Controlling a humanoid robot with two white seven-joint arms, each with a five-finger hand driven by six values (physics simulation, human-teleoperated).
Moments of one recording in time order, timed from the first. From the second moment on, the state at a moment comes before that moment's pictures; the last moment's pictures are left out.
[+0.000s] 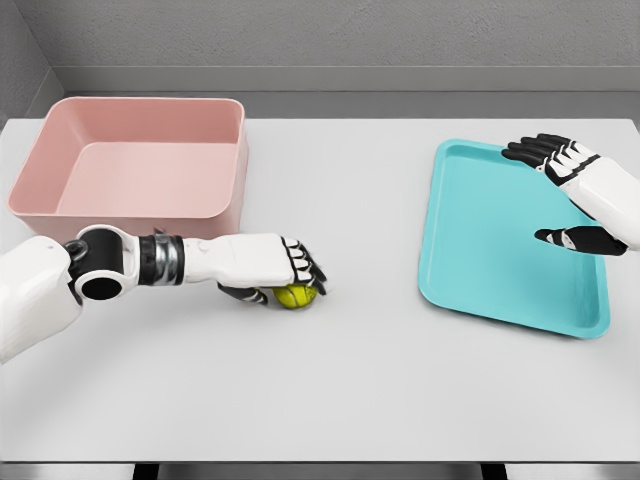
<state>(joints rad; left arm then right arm) -0.73 0.64 -1.01 -1.47 -0.51 -0.61 -0.32 -0.02 -0.65 -0.15 -1.75 0.32 -0.61 0.37</state>
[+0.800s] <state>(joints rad) -0.77 0.62 -1.03 -1.48 -0.46 -0.61 -0.35 -0.02 -0.65 -0.15 -1.75 0.32 -0.61 0.37</state>
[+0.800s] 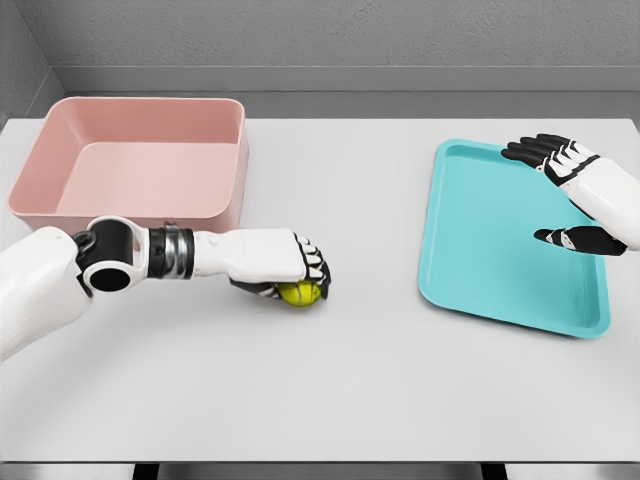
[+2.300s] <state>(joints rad) -0.89 0.72 -0.95 -1.43 -0.32 -0.61 -0.35 -0.02 -0.65 -0.15 -1.75 0.32 -0.61 0.37</state>
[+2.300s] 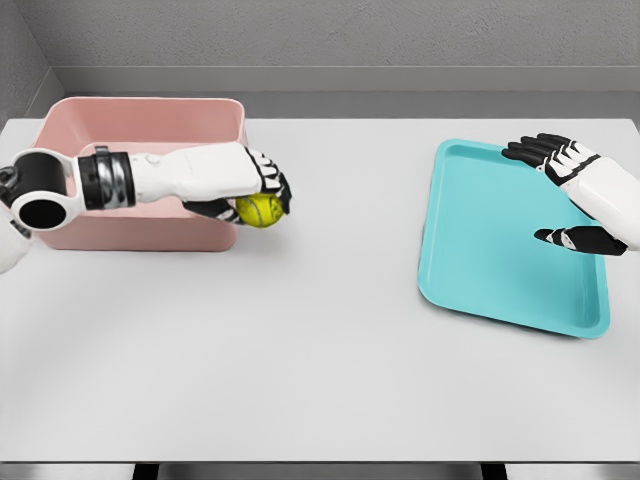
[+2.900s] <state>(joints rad) -0.91 0.73 -0.86 -1.26 -0.29 -0.61 -0.35 -0.02 -0.65 -0.15 -1.75 0.32 -0.61 0.37</state>
